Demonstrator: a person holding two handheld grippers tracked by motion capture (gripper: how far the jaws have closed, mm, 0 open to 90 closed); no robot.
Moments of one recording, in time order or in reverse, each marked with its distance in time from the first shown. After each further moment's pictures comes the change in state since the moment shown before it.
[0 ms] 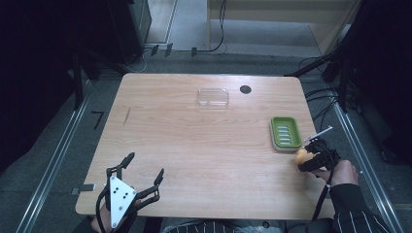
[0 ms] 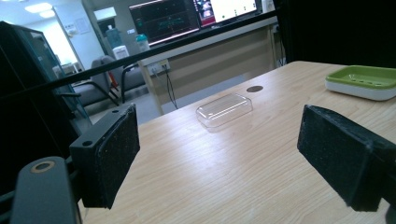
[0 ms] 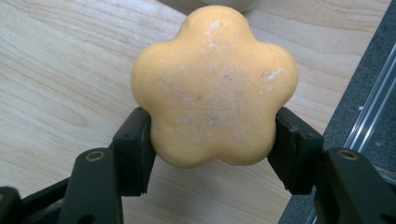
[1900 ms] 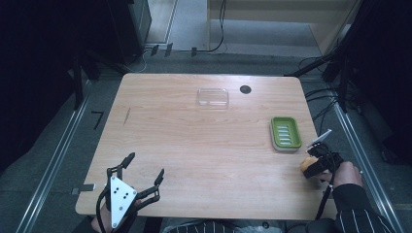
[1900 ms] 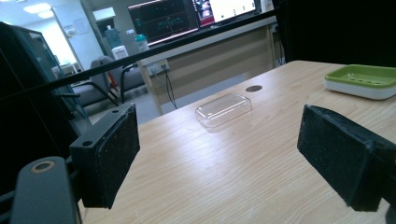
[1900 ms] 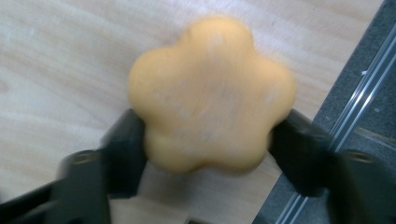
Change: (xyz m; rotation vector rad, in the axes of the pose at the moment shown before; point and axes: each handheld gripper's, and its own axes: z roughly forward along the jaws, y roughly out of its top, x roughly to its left) left arm 0.000 0.000 0.000 0.000 -0.003 0.002; right arm -0.017 -0.009 0.025 0.152 -0.015 -0.003
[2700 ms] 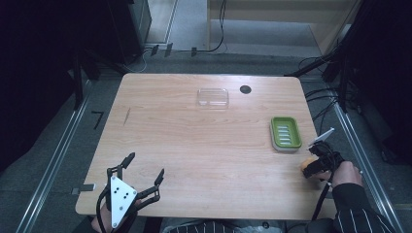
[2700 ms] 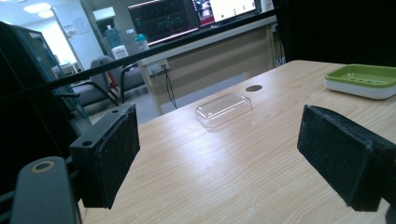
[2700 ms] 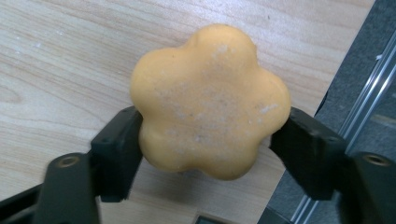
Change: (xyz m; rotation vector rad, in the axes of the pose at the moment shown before) left arm 0.000 0.000 0.000 0.003 -0.001 0.003; right arm -0.004 0.003 -0.002 0.020 0.032 0.084
